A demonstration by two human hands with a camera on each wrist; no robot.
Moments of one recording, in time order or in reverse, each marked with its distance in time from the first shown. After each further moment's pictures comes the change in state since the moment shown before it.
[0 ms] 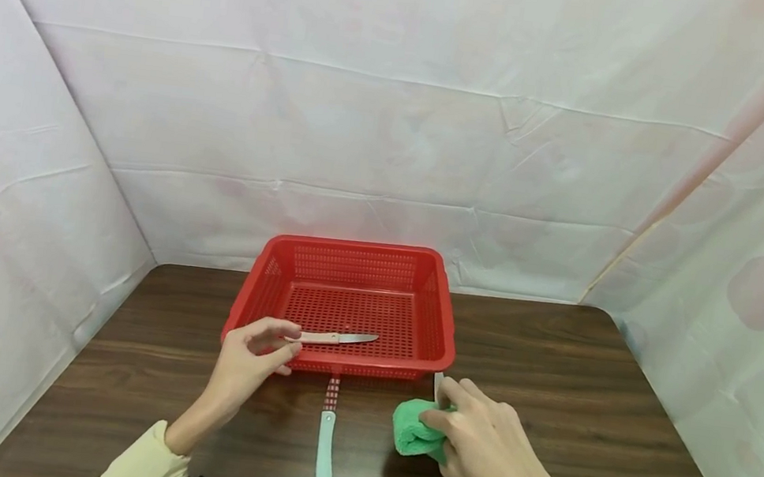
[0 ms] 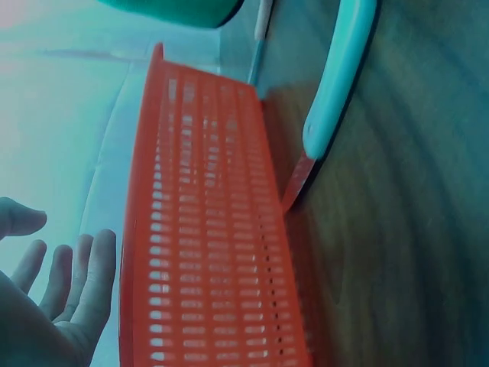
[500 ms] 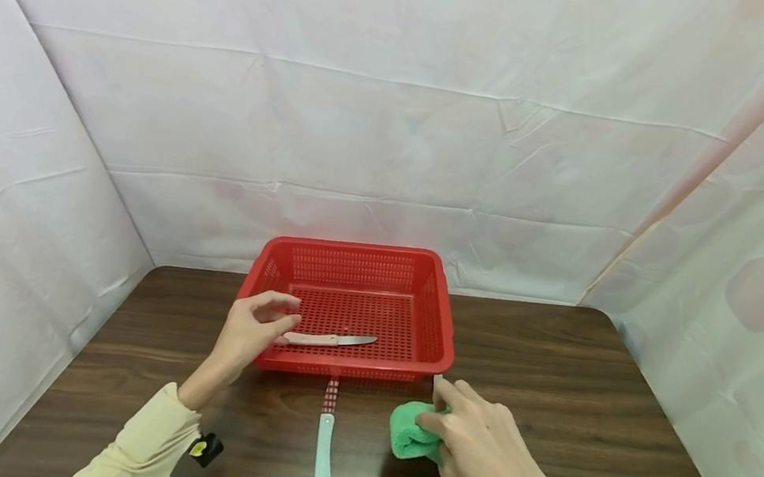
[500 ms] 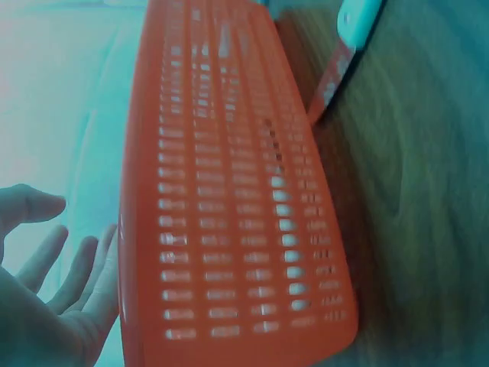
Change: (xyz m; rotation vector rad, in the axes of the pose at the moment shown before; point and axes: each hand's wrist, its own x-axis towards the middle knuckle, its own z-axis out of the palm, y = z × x) left_hand 0.050 -0.021 -0.011 0.193 0.020 -0.069; right_hand 0.001 -0.001 0.003 -0.008 -0.019 -0.006
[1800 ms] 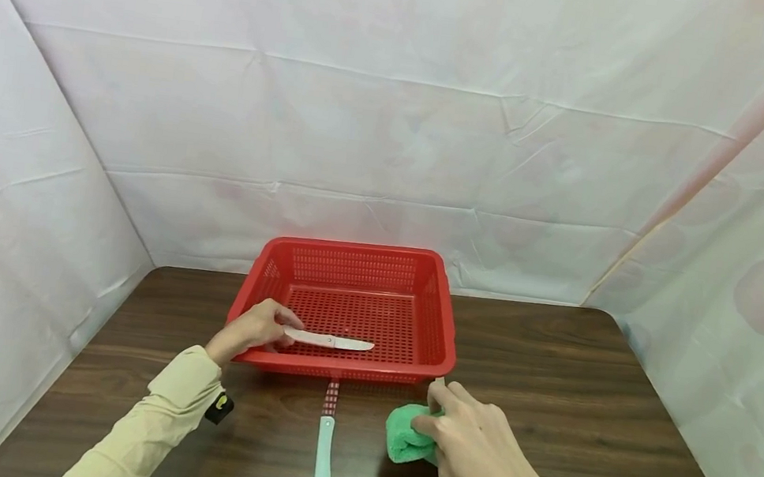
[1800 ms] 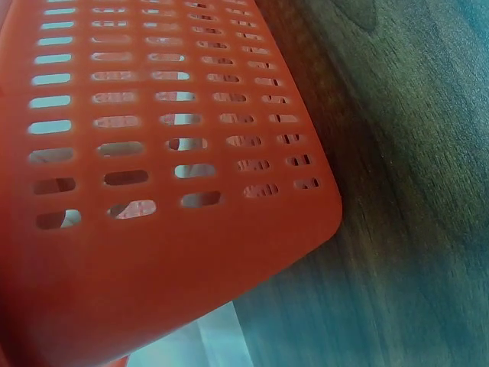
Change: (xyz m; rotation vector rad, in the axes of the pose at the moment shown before) left_hand 0.048 -0.037 0.002 0.337 -0.345 -0.268; right_hand 0.001 -0.003 0.004 0.007 -0.021 -0.020
